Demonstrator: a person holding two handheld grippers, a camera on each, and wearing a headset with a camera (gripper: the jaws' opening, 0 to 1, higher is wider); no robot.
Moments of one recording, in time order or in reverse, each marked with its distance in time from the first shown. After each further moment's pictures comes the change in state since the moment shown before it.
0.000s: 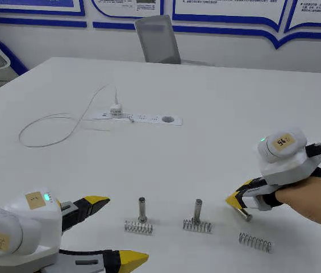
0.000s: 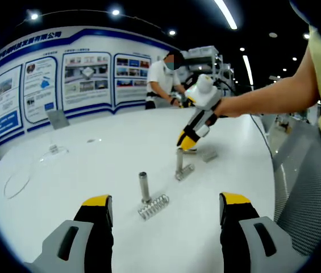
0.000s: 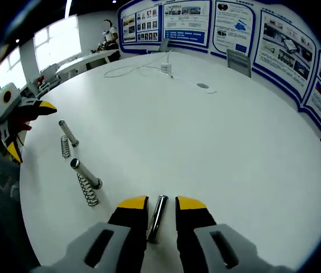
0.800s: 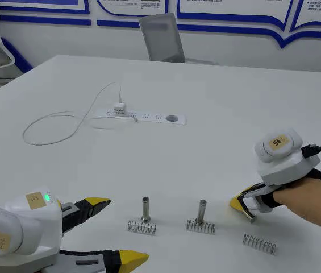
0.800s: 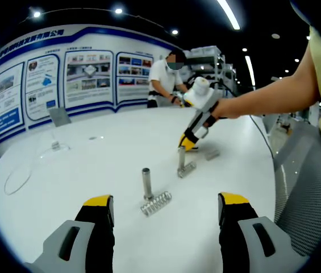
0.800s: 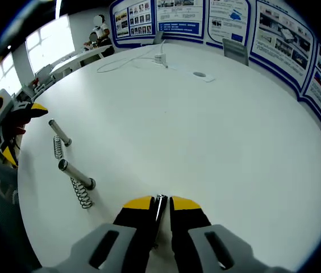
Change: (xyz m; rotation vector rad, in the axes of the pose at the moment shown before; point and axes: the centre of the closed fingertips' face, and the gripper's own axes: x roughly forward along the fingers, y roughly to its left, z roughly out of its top) left arm -0.003 0.003 -0.004 -0.014 0.006 0.009; right arm 0.009 -0.004 -0.007 0.045 0.056 -0.005
